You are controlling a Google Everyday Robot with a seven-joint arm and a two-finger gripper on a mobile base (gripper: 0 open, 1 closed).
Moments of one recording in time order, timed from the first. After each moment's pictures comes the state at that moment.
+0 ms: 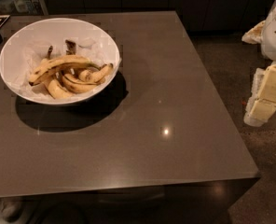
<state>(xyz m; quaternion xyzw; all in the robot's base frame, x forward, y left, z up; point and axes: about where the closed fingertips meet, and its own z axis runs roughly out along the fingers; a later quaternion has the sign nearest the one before) 0.438 -0.217 0.976 -0.60 0.78 -0.03 0.16</state>
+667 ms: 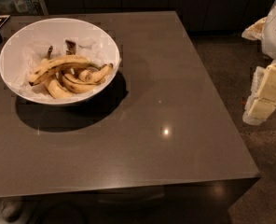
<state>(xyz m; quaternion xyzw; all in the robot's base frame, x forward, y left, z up) 0.438 -0.213 0.982 -0.61 0.78 -0.04 0.17</state>
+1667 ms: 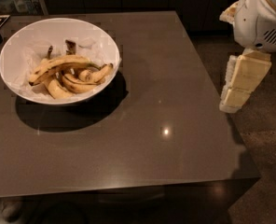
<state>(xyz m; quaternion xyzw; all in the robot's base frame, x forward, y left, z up) 0.457 -0.172 1.002 -0.63 0.74 -0.09 0.20</state>
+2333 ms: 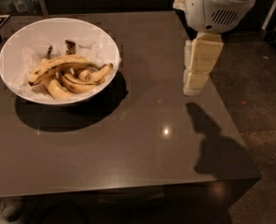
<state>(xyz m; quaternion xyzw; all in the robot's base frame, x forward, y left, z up) 0.487 -0.102 1.013 -0.70 0.68 -0.08 0.21</state>
